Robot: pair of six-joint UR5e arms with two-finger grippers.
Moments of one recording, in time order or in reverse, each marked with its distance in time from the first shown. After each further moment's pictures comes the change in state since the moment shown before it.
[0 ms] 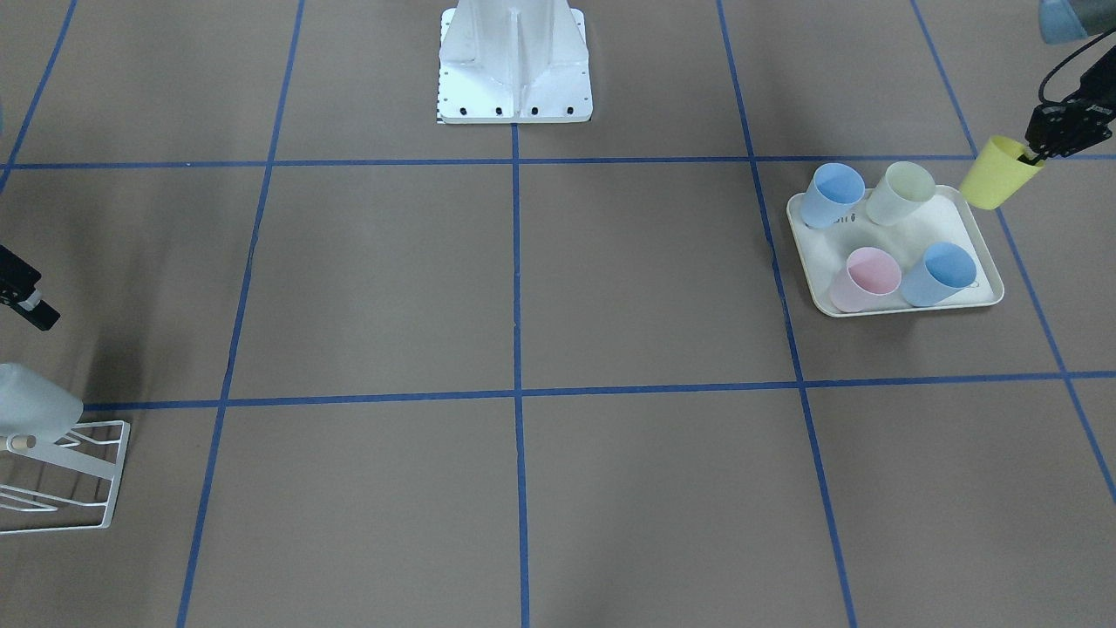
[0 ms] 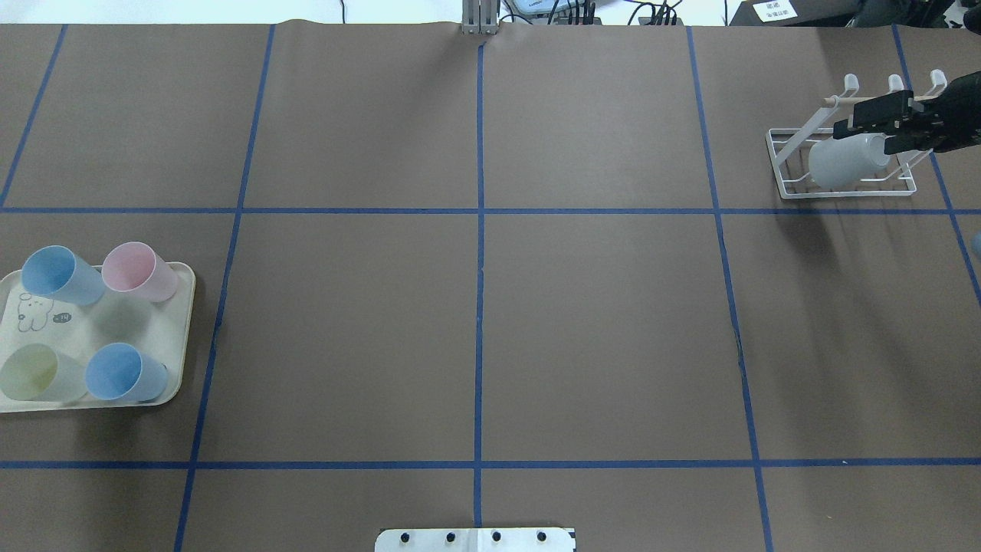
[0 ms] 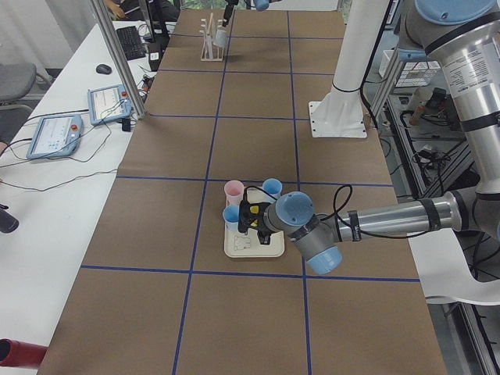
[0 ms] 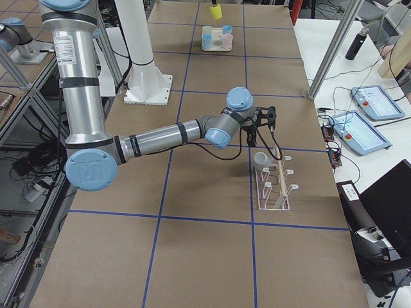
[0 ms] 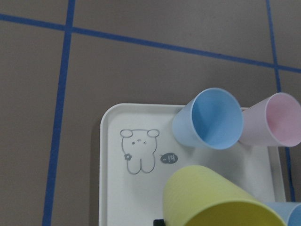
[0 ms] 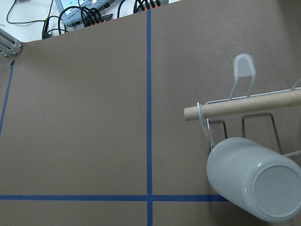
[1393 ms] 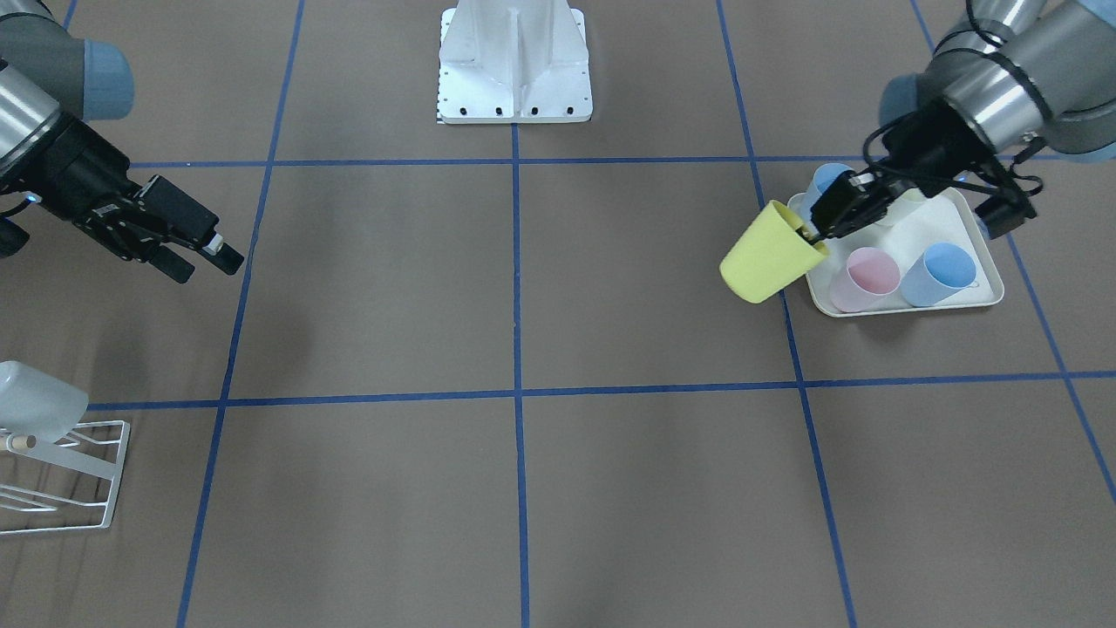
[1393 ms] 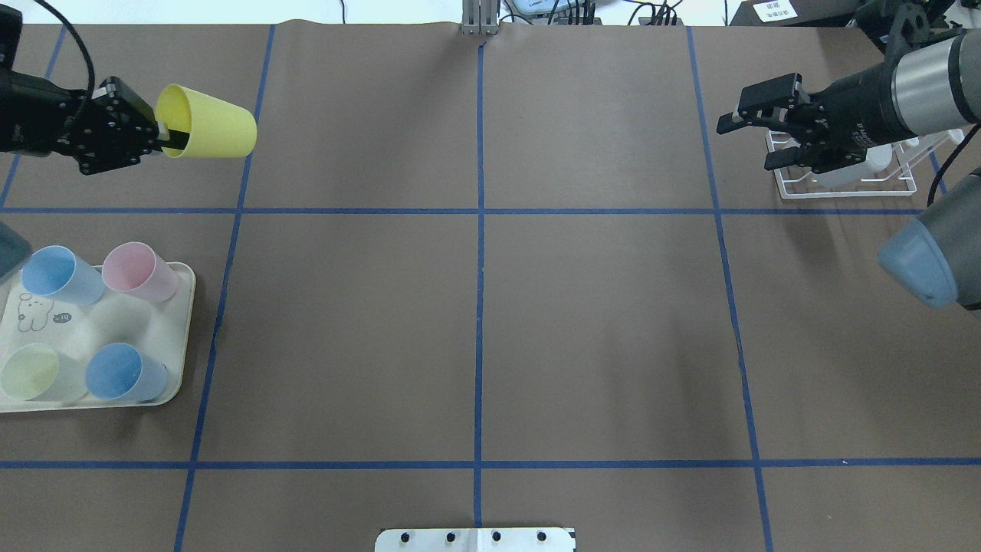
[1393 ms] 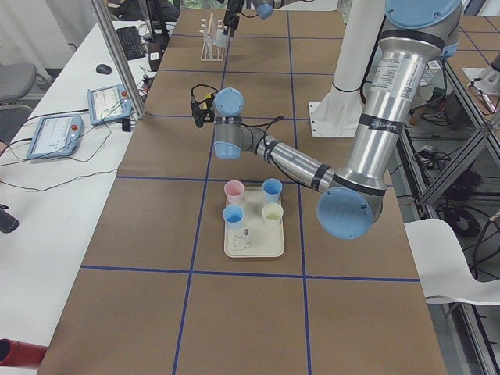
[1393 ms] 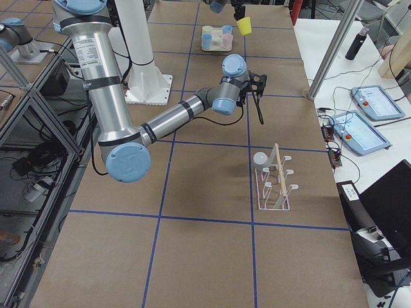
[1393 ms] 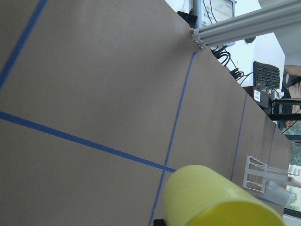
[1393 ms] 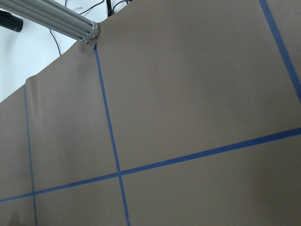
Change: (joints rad) left arm 0.342 -0.677 -0.005 -0.002 0.213 -0.978; right arm -0.186 0.153 0.110 0.054 -0.006 0.546
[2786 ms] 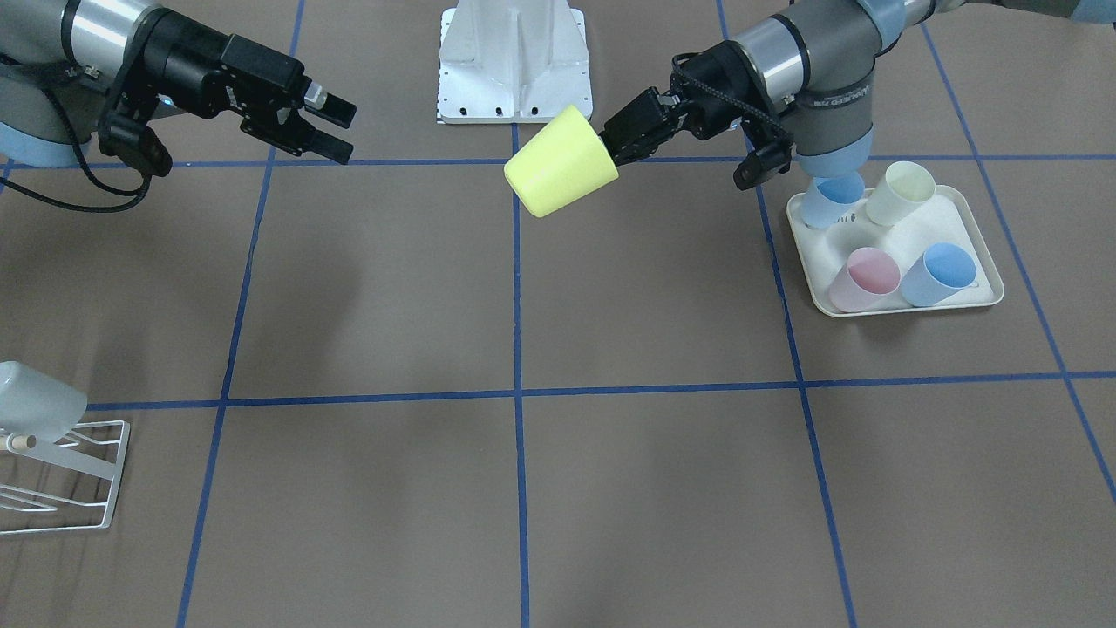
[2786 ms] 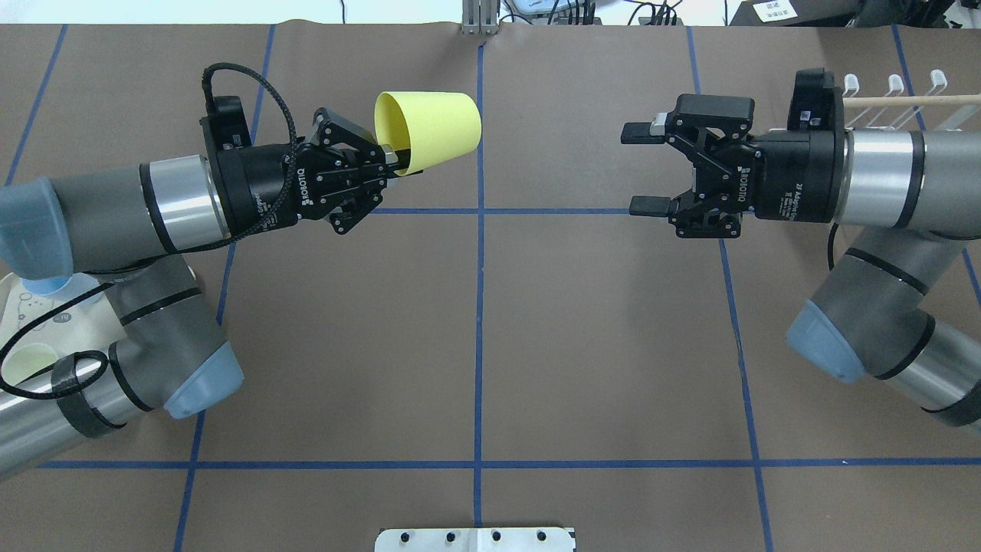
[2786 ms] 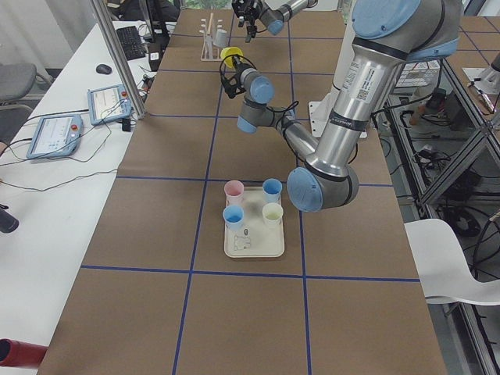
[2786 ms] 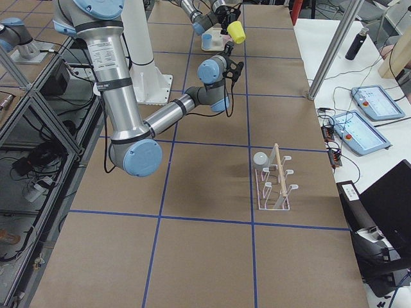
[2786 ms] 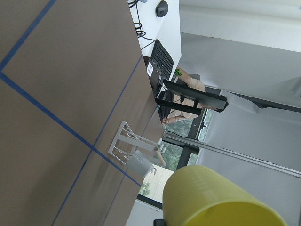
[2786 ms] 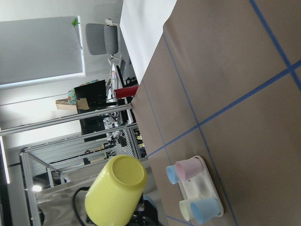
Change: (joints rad) left arm 0.338 -0.141 0.014 -0.386 0.492 -0.413; right arm -0.233 0.027 -0.011 0.751 -0.284 0.670
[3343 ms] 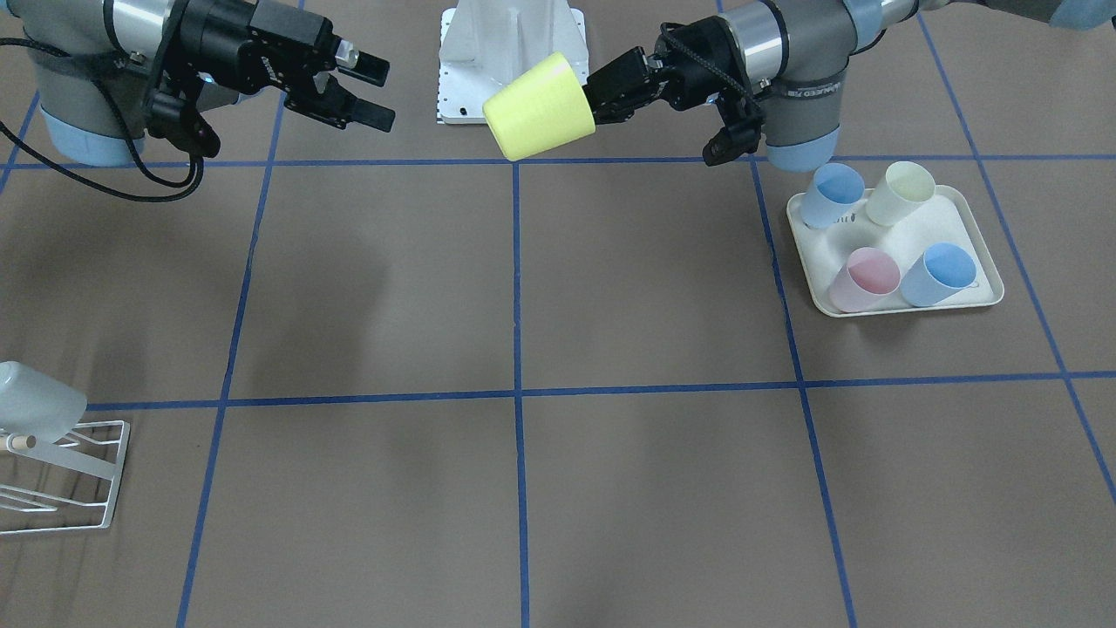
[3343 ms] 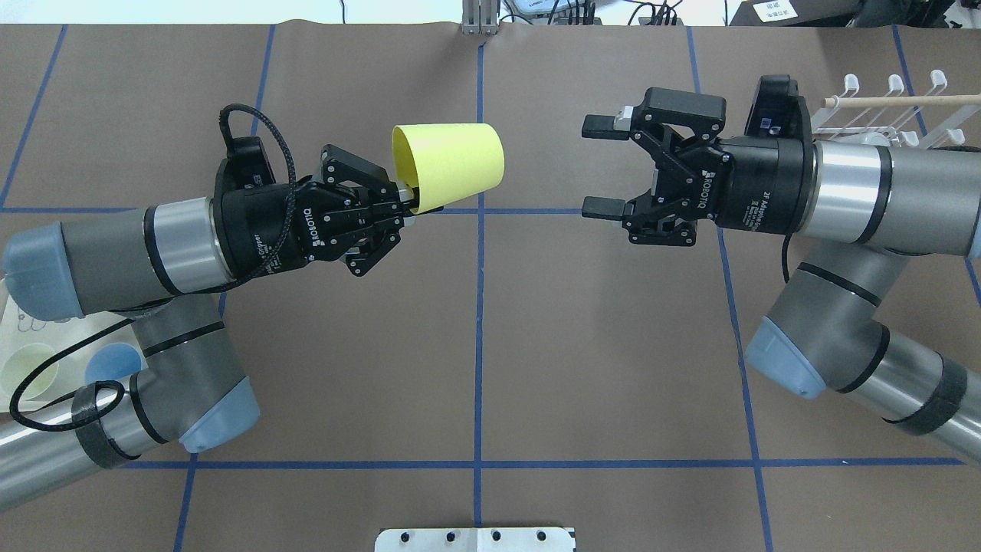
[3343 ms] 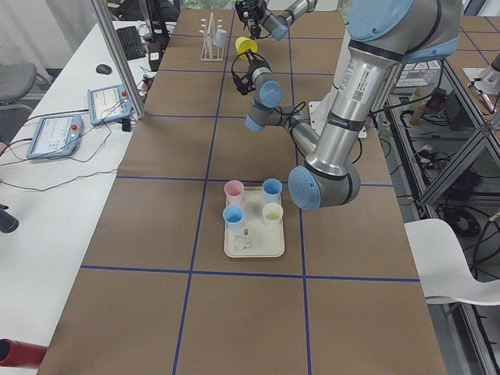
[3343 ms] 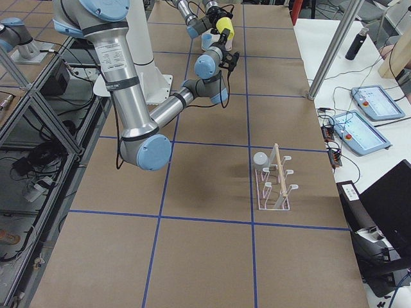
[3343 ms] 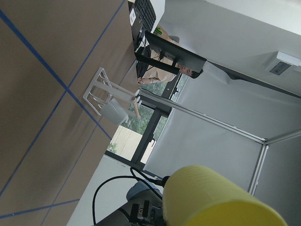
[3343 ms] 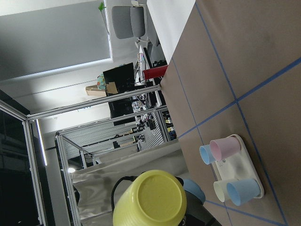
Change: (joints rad) left arm 0.059 -0.013 -0.010 -0.137 0.015 -0.115; right arm -0.054 0.074 -0.005 0.052 -0.062 0.035
